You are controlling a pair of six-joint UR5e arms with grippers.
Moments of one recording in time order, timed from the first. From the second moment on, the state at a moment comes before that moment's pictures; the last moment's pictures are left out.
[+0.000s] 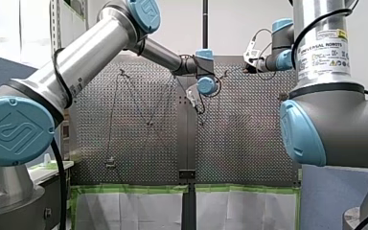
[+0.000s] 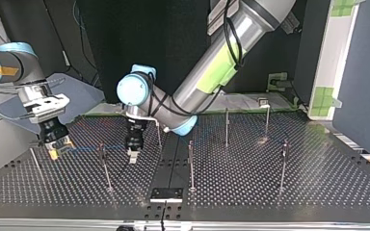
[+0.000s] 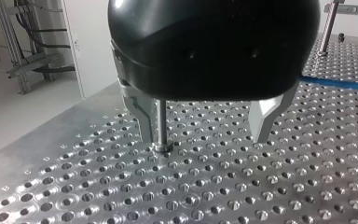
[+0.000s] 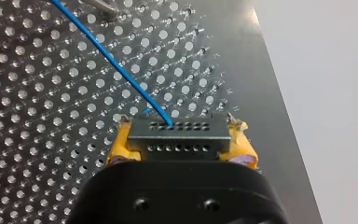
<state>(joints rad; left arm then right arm) -0.66 -2.30 -0.99 -2.82 -2.00 -1.93 1.70 -1.35 1.53 -0.32 1.05 2.03</state>
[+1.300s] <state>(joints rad) -0.74 -2.26 -1.02 -2.94 -2.01 -1.89 1.70 -1.35 1.53 -0.32 1.05 2.03</state>
